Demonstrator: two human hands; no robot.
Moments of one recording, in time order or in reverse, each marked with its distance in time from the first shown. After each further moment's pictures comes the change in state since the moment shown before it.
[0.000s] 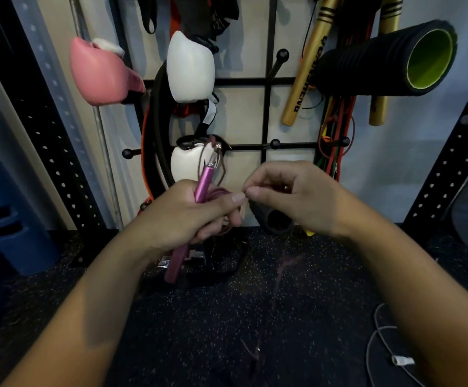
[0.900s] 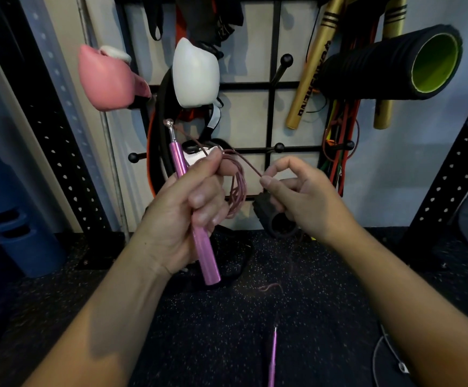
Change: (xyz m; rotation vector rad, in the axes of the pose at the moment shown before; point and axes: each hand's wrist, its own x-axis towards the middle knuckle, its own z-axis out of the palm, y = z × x) left_hand -0.001 0.017 0.017 -0.946 0.138 0.158; right_hand 0.009 0.027 0.018 0.243 0.254 0.119
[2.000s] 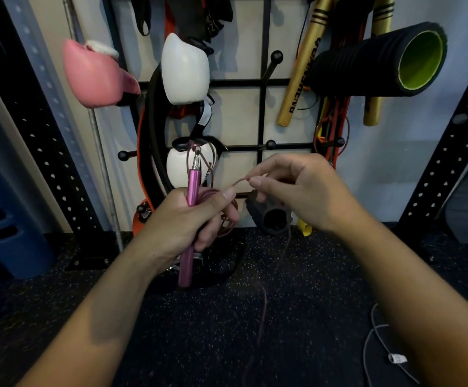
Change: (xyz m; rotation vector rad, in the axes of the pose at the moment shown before) left_hand 0.003 -0.020 -0.027 0.718 -0.041 -0.062; right_hand -0.005 -0.022 -0.018 -0.160 -0.088 -0.096
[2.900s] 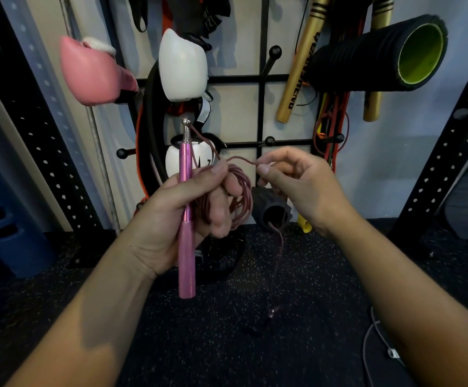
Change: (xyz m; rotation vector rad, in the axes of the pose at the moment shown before) left_hand -0.010 0.028 0.012 -0.527 -0.135 0.046; right_hand 0.004 0.026 0.009 0.314 0.150 0.058
